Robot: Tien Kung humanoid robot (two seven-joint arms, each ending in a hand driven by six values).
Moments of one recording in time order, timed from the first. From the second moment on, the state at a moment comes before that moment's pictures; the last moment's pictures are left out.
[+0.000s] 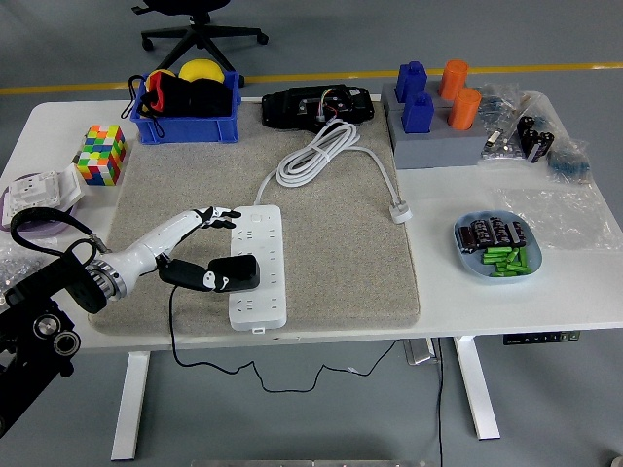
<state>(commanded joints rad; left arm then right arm) -0.22 0.37 -1.06 -1.47 1.70 -0.14 0.06 -0.03 -0.27 1.25 0.25 -1.02 0.03 -0.09</state>
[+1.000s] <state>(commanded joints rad) -0.24 0.34 -1.01 -1.40 1.72 -0.09 0.04 -0.03 -0.27 1.24 0.25 -1.01 0.03 -0.09</state>
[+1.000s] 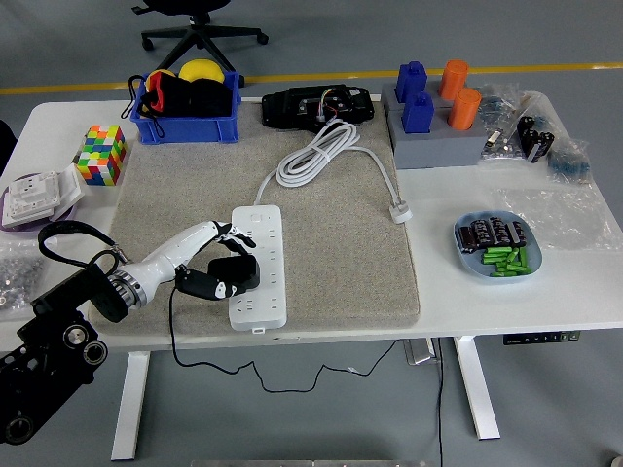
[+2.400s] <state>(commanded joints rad) -0.33 0.34 -1.15 -1.26 1.68 -0.03 0.00 -0.03 -0.27 1.24 0.25 -1.01 0.03 -0.09</state>
